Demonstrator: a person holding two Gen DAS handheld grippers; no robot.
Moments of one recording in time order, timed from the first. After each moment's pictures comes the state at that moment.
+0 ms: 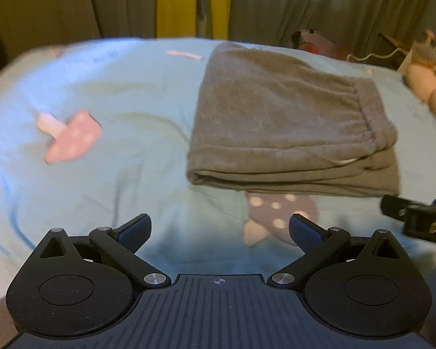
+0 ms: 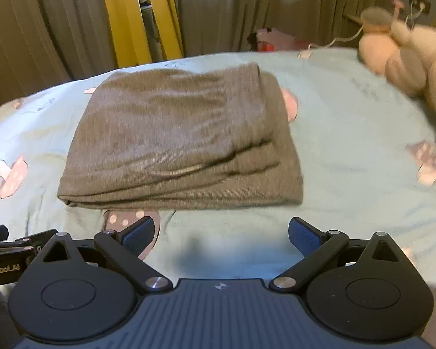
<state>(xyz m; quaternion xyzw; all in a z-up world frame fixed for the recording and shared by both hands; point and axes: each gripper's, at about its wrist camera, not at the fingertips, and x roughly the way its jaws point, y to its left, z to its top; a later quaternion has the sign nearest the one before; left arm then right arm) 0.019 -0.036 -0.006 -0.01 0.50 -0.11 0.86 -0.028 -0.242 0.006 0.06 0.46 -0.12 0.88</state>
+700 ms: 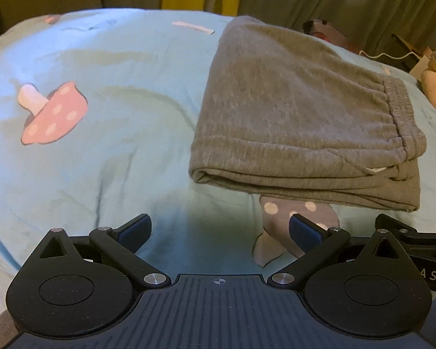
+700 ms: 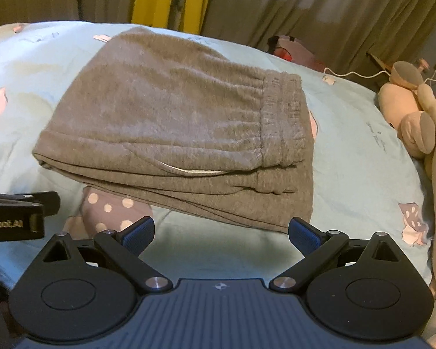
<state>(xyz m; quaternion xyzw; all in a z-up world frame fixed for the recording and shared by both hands) 0.058 -0.032 -0.052 -0.03 0.53 -0.10 0.84 0.020 -0.201 -0.027 -0.09 0.50 -0.12 0.85</state>
